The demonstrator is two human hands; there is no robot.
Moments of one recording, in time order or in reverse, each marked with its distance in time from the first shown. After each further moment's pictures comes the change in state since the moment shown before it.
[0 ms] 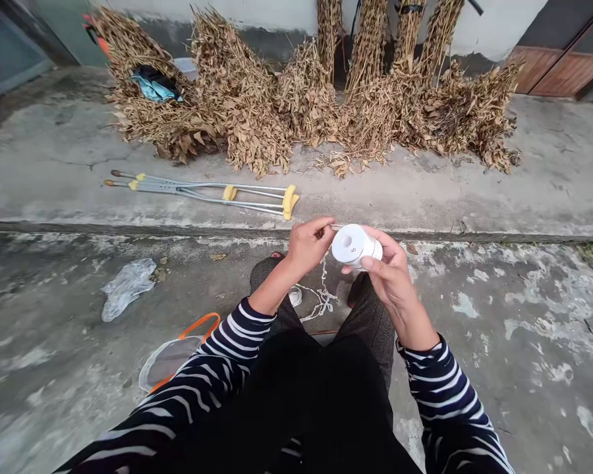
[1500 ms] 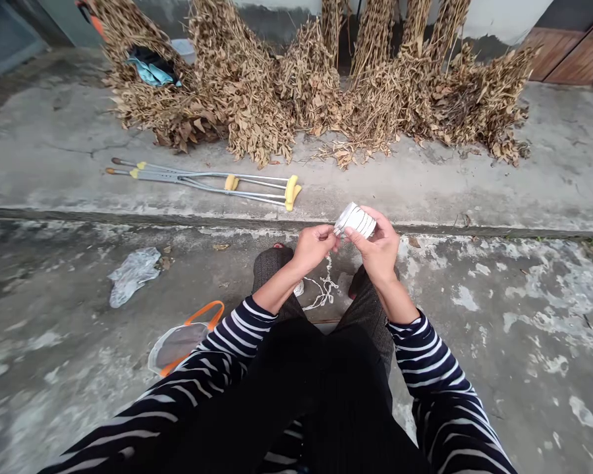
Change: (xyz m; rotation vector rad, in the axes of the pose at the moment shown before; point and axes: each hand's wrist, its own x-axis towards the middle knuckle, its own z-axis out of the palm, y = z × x) left_hand -0.025 -0.028 0.009 -0.294 -0.190 -0.401; right_hand 0.029 0.038 0.008 -0.272 0.301 -0.209
